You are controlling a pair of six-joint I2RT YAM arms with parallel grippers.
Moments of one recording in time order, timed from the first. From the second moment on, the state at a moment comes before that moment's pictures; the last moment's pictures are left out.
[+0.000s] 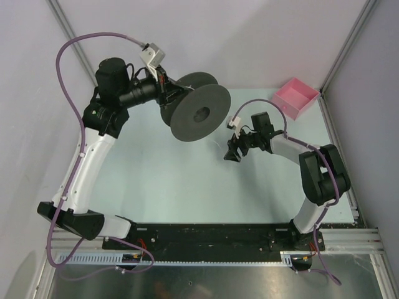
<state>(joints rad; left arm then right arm) -0.35 1.37 1.74 -0.48 0.68 -0.05 0.35 1.73 1.04 -0.14 -0.77 -0.47</state>
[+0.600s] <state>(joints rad) -0.26 1.46 1.82 -0.46 0.42 -0.38 0.36 1.78 1.13 -0.30 -0.75 -0.52</state>
